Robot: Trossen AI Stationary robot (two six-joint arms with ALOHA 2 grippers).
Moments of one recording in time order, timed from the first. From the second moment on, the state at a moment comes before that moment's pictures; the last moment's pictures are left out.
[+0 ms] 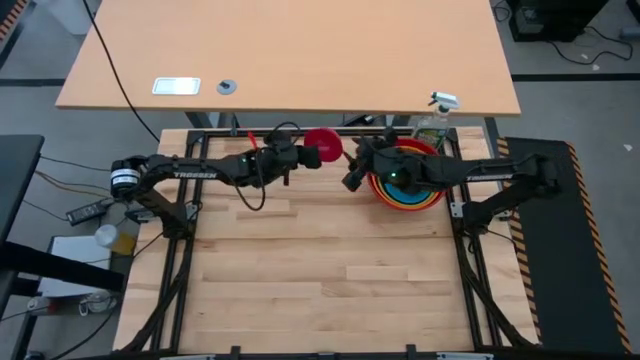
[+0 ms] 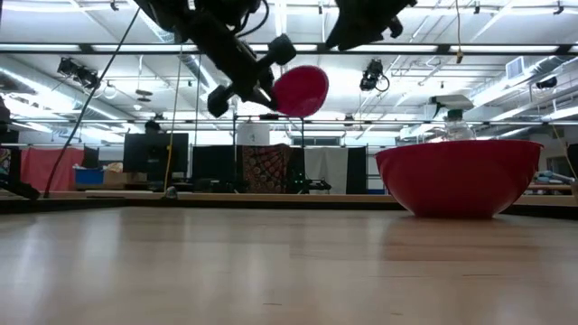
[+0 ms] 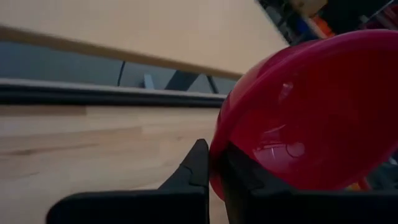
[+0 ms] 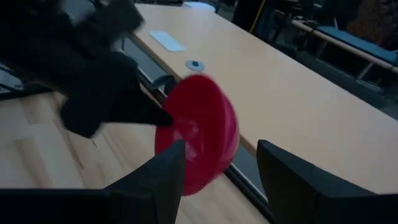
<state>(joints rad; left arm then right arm) 0.24 1.52 1.06 -0.02 -0.59 -0.93 -0.05 1.37 1.18 -0.25 0.72 0.05</state>
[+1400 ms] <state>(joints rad) 0.17 1.52 1.14 0.00 -0.66 -0.97 -0.11 1.50 1.18 -0.04 0.85 -0.05</state>
